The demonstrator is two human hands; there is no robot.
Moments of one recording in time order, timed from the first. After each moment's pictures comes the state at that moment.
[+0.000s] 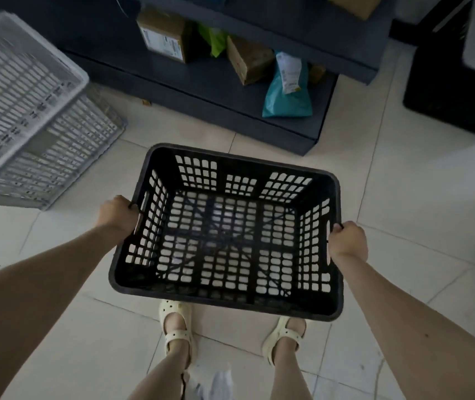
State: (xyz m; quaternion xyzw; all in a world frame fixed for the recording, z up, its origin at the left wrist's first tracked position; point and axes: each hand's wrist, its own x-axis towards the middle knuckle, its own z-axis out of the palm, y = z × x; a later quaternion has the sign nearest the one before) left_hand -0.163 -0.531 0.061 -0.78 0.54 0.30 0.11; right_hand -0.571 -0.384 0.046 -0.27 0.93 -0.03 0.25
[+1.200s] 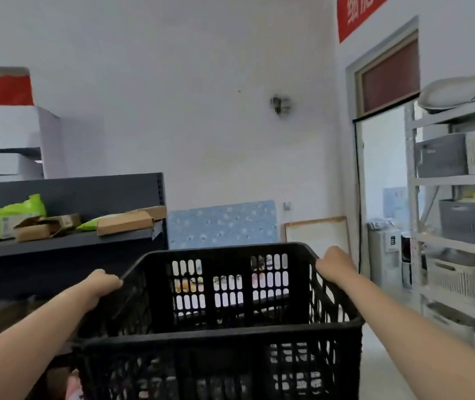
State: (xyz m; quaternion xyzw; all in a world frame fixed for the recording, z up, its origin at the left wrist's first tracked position) left_hand -0.562 -0.557 0.952 -0.52 0.71 0.39 -0.26; right_hand -0.918 -0.225 0.932 -0.24 0.89 -0.39 -0.05
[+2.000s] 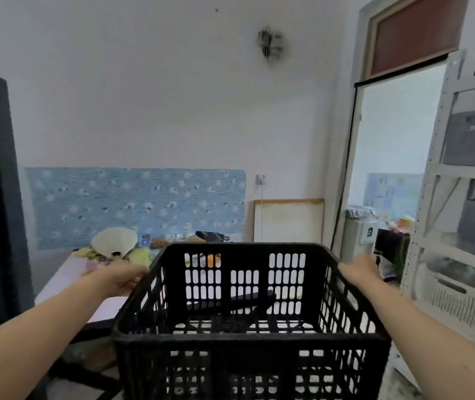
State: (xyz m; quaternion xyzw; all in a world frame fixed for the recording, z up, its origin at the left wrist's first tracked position) left_hand -1.059 -0.756 0.829 -0.45 0.68 0.56 -0.14; right_hand -1.391 -0.392 0.847 -0.11 0.93 -0.34 -0.02
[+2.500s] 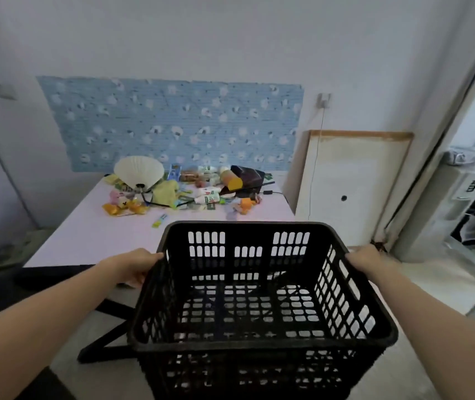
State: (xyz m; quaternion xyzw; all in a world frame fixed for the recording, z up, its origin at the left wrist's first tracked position) left_hand -1.231 -0.899 0.689 -0.58 0.65 0.49 -0.01; right_hand -1.642 -0.622 0.686 -0.17 0.95 -0.22 0.16
